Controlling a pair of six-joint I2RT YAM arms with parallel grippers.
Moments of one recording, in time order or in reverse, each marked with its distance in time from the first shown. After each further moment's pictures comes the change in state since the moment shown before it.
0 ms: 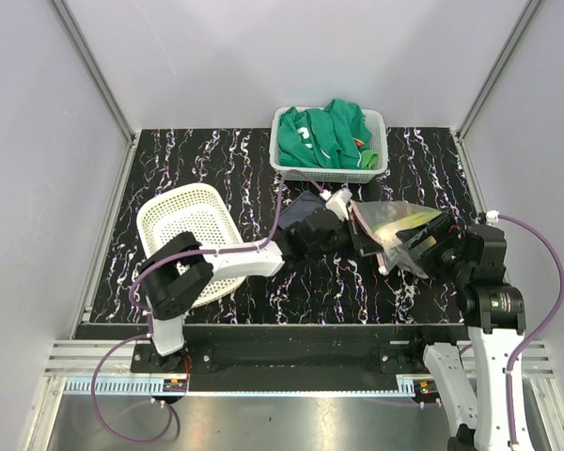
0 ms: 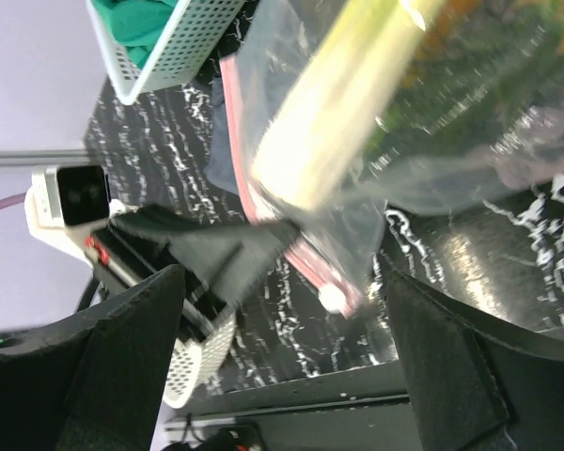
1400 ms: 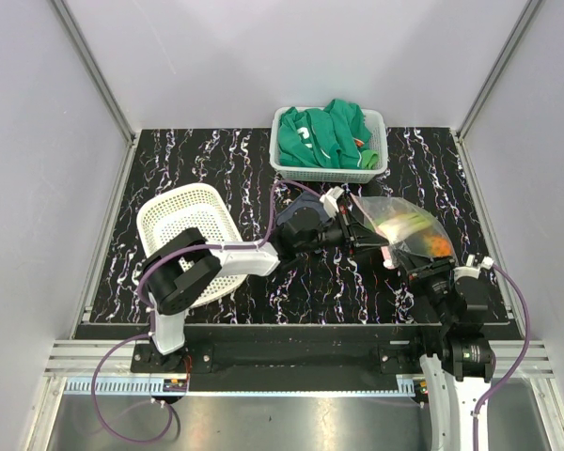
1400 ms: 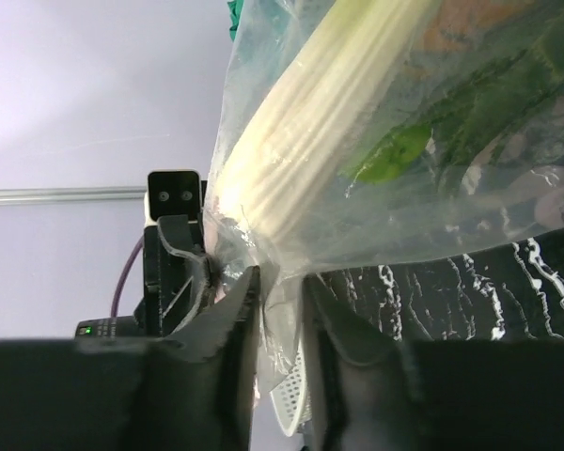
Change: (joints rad) left arm 0.066 0.036 -0.096 0.421 0.234 -0.448; right arm 0.000 -0.557 -0.505 0.333 -0.076 0.447
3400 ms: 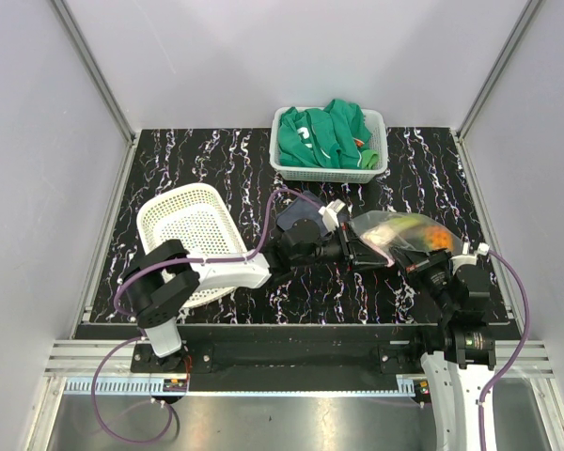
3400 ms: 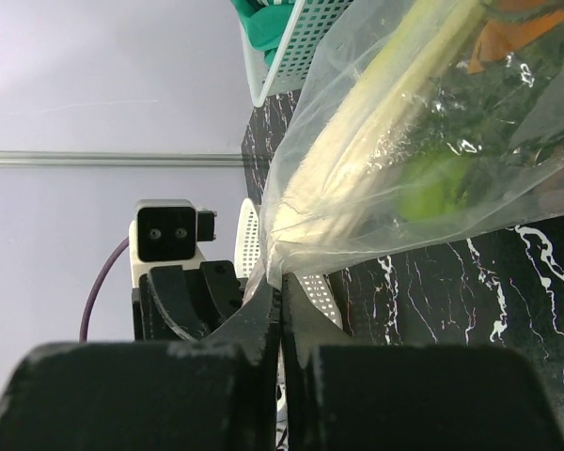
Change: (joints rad) left arm -0.080 -0.141 -0.084 -0.138 -0.048 0.056; right arm 0.000 0.139 0.051 0.060 -0.080 -0.069
